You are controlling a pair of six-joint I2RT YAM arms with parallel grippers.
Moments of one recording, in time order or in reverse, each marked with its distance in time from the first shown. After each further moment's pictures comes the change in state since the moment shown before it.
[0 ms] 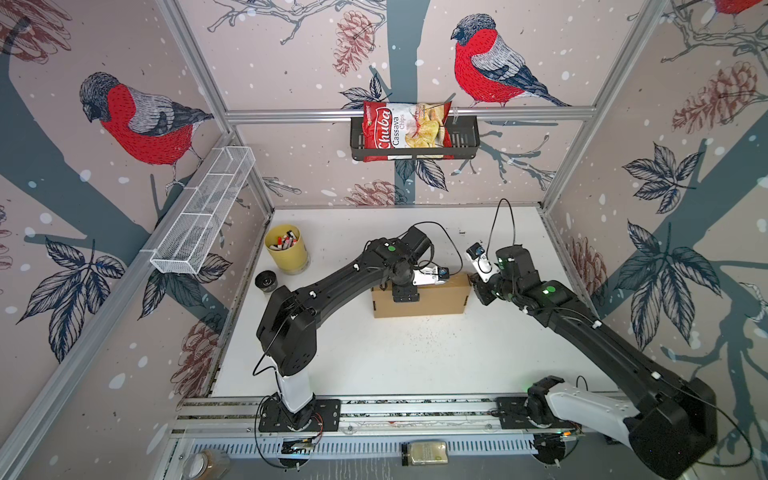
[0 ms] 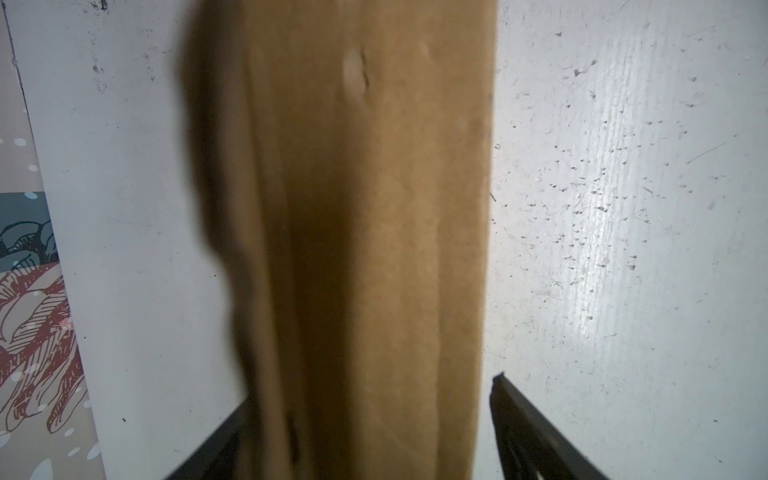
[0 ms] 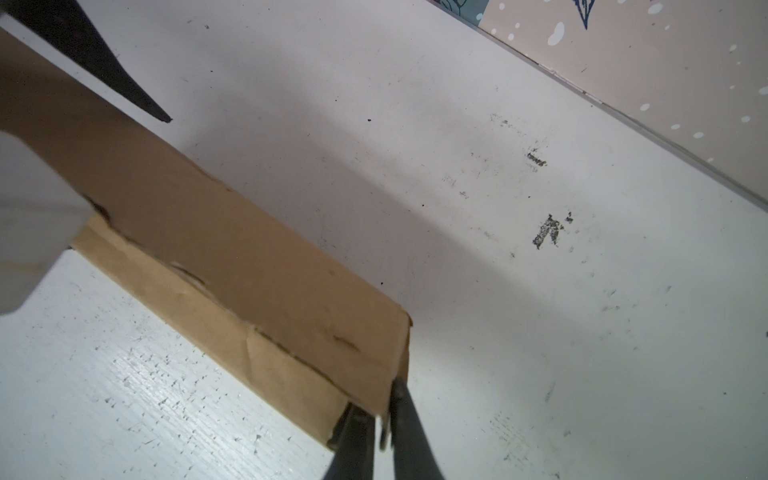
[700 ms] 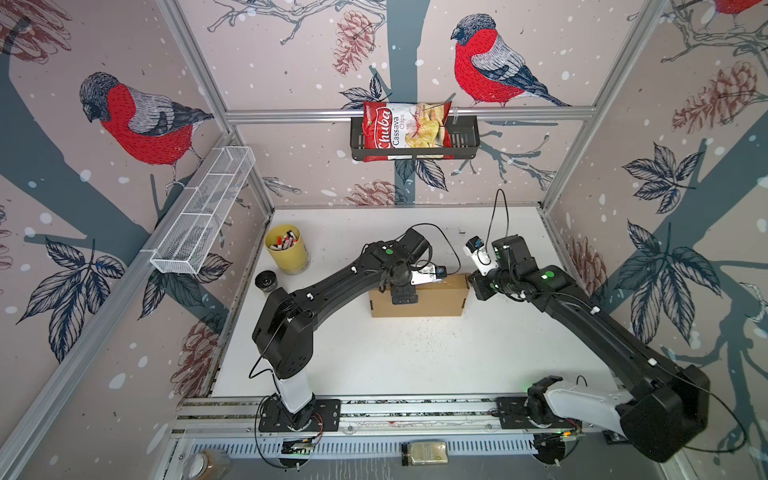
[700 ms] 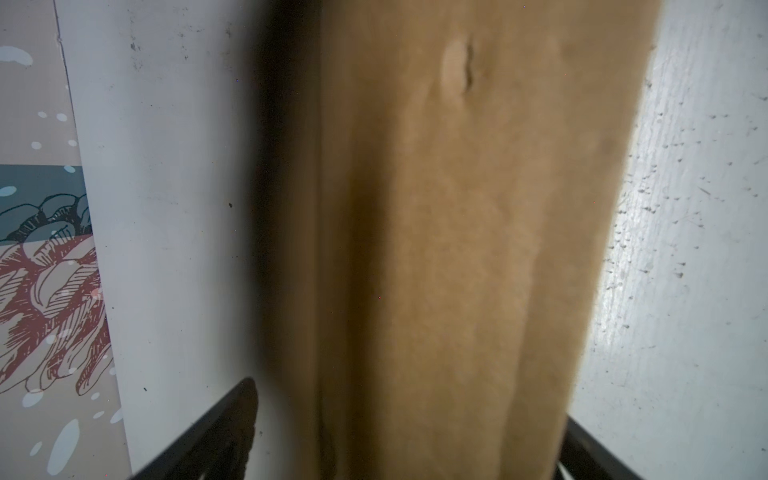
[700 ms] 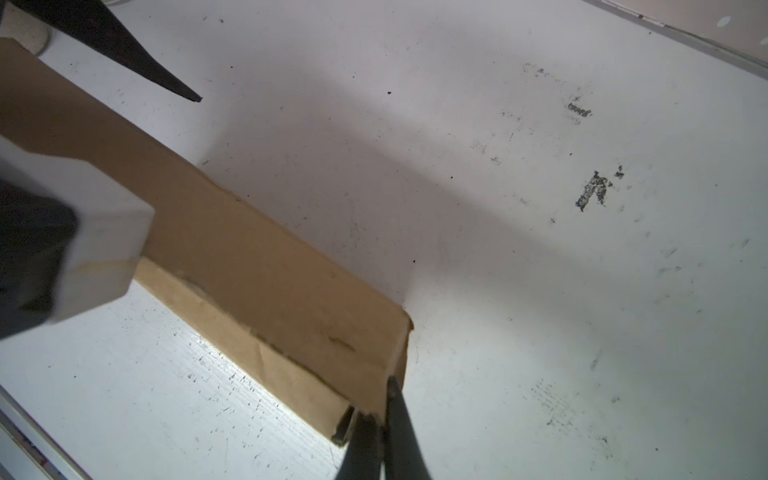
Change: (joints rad) left arm 0.000 -0.034 -0.066 0.079 -0.076 -0.031; right arm 0.001 0.092 0.166 -0.203 -0.068 0.130
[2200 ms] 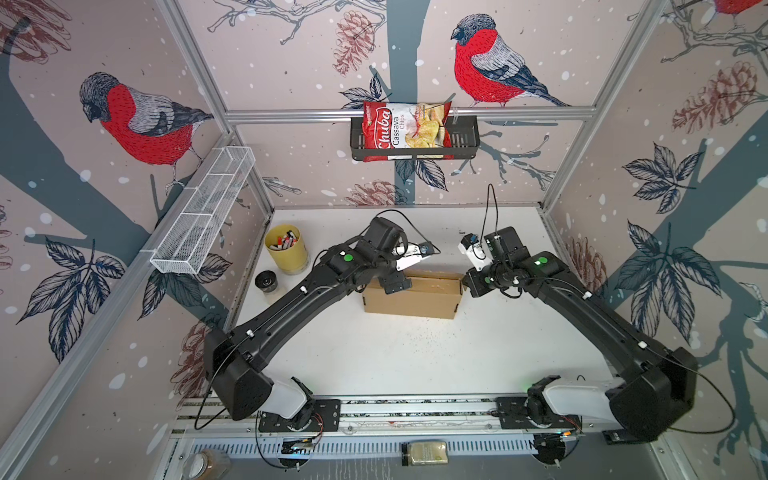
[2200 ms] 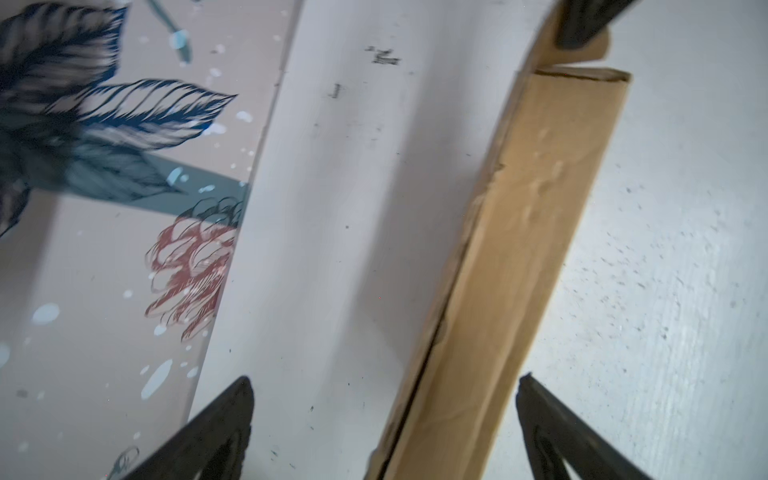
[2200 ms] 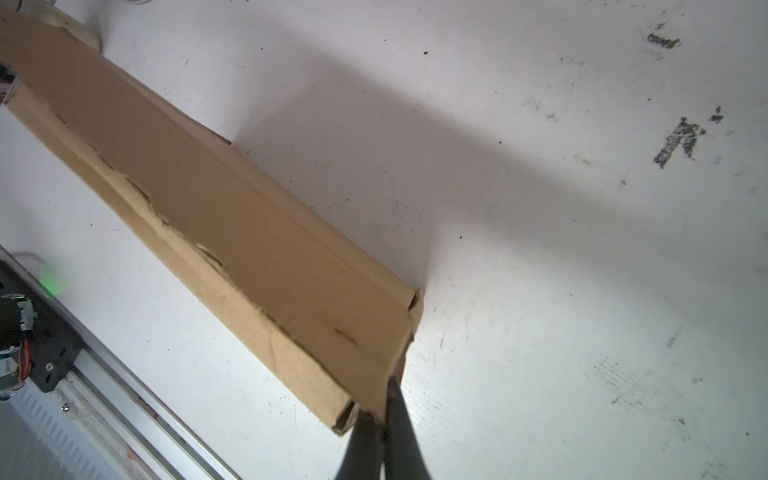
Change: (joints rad) left arm 0.091 -0.328 -0.070 0.137 0.029 -0.161; right arm 0.013 0.095 0.125 -0.132 -0.074 0.079
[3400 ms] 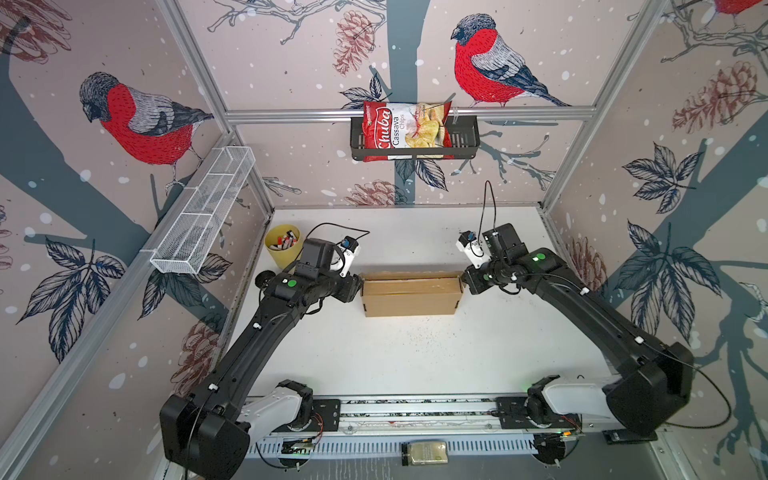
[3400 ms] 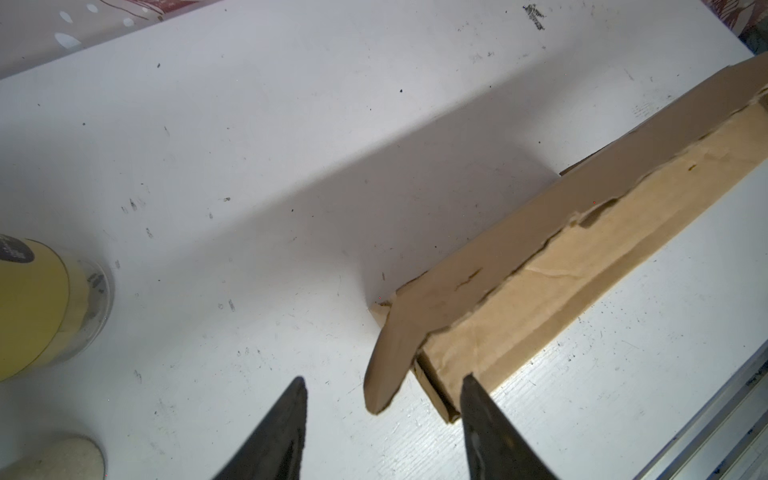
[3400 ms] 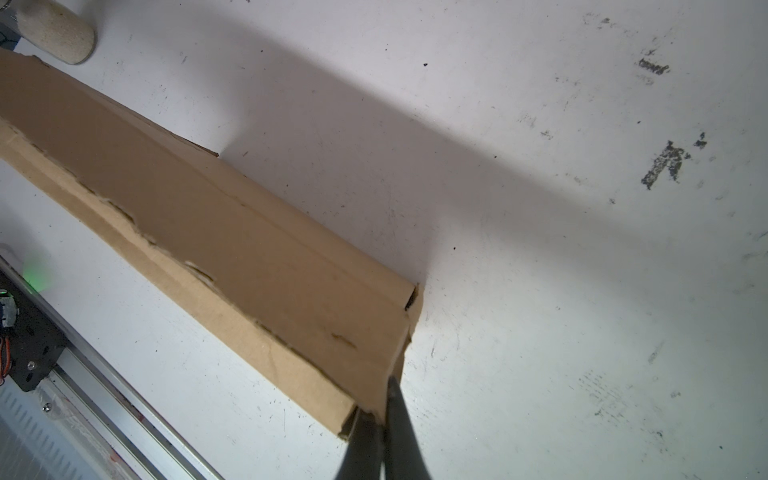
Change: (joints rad) left arm 0.355 -0.282 -0.393 -0.014 0.238 -0.508; right arm 0.002 0.026 0.030 -0.003 0.005 -0.024
